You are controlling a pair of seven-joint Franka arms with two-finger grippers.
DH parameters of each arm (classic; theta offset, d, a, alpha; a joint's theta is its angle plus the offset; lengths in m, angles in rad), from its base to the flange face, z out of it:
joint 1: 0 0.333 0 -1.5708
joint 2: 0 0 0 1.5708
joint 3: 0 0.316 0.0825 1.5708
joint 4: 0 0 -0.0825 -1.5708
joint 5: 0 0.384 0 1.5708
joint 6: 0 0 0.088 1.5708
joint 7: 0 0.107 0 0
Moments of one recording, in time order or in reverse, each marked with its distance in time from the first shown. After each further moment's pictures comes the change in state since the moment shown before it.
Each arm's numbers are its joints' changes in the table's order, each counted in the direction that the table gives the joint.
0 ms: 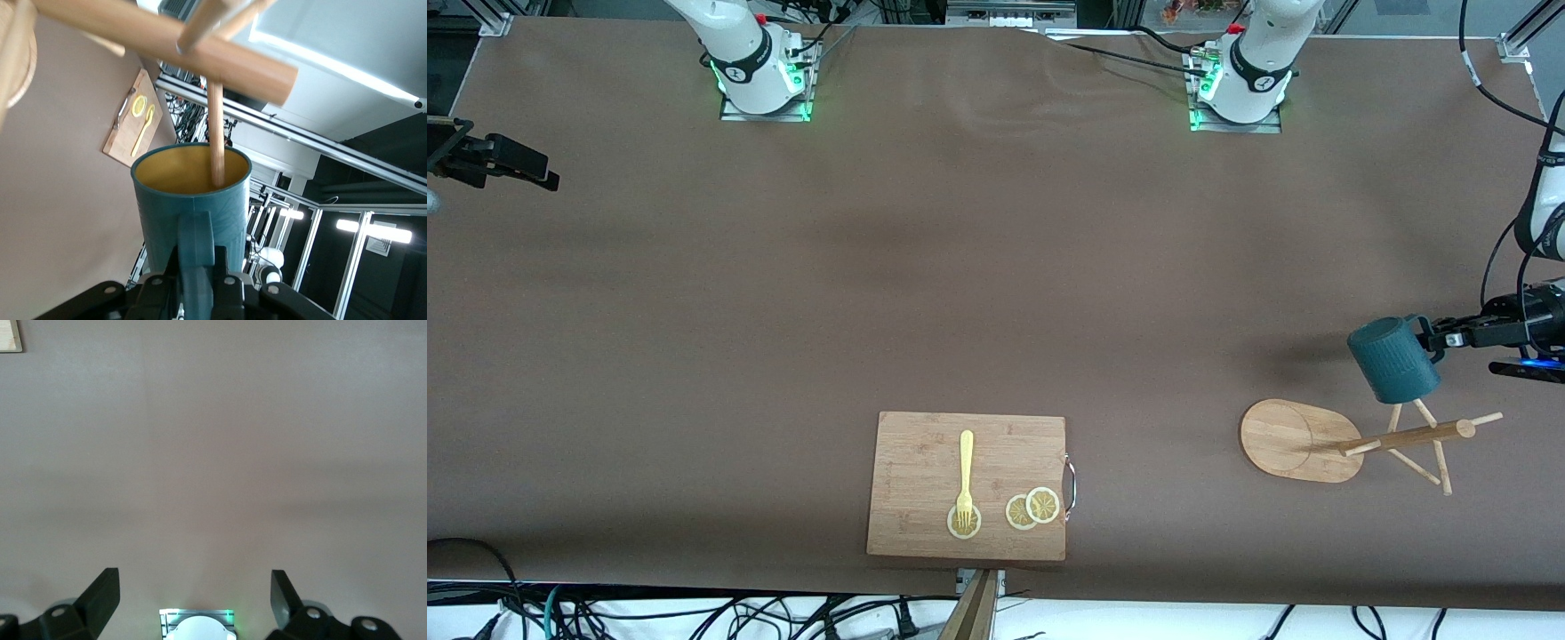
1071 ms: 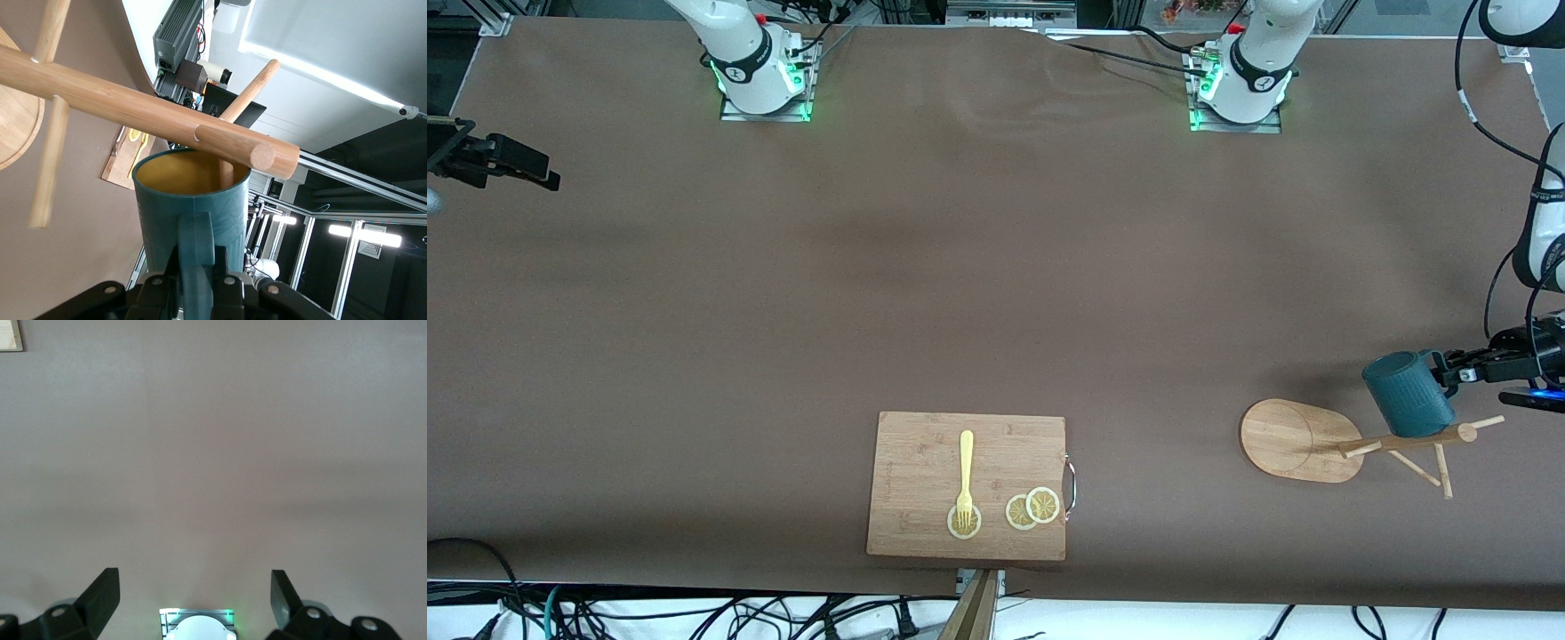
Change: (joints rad) left arm -0.028 0.173 0.004 0.210 0.003 -0.005 -0.023; right arm 0.001 0.000 0.001 0.000 0.000 -0.003 0.000
